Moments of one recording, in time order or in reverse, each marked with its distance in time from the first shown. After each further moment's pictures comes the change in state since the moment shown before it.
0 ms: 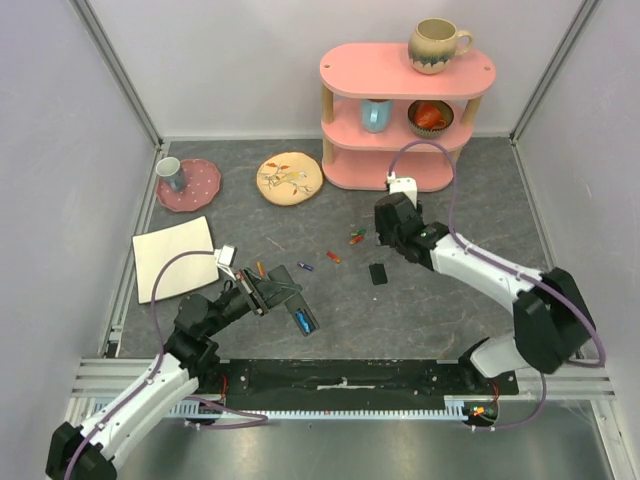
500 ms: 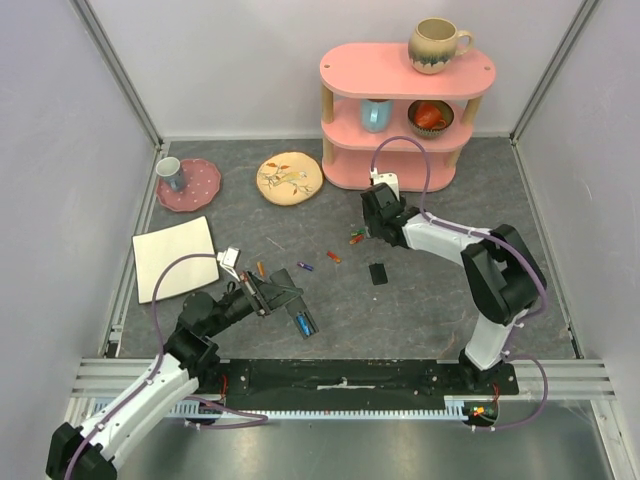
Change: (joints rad) left arm 0.000 -0.096 0.000 -0.159 -0.015 0.002; right arm -0.113 0.359 0.143 0.086 -0.024 -0.050
